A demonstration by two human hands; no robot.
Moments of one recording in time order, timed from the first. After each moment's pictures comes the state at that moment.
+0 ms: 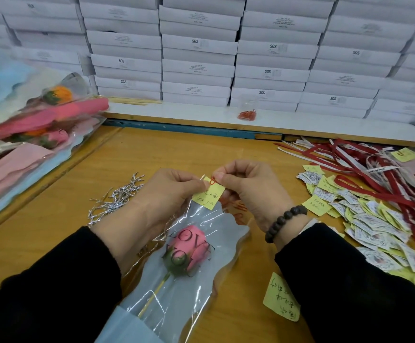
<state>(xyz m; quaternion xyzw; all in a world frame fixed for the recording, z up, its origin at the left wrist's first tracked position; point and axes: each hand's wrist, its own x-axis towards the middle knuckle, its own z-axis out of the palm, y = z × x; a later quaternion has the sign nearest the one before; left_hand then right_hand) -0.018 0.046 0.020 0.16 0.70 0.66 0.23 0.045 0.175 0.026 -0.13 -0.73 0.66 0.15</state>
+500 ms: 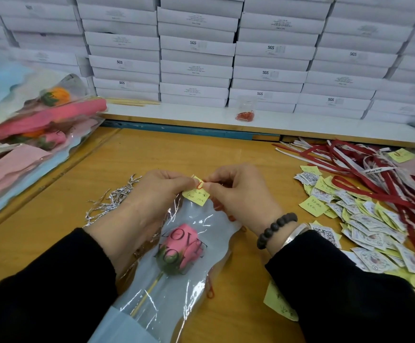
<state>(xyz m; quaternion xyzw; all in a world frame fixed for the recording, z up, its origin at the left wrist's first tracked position) -0.023 0.042 0.016 0.12 0.66 0.71 0.24 0.039 0.170 0.019 -0.09 -0.86 0.48 0.17</state>
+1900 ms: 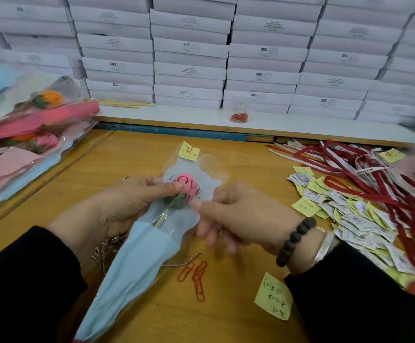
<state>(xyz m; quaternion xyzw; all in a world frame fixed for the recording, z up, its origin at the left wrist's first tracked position) -0.038 0.018 0.024 0.16 0.65 0.63 0.40 0.078 0.164 0.045 -0.10 -0.87 0.49 -0.06</state>
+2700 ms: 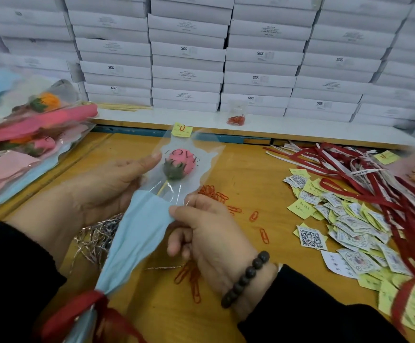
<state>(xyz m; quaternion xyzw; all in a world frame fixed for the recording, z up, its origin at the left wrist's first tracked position) -0.057 0.006 0.035 0.20 0.66 0.66 0.31 0.069 0.116 0.017 -0.13 -0.57 0.81 0.04</state>
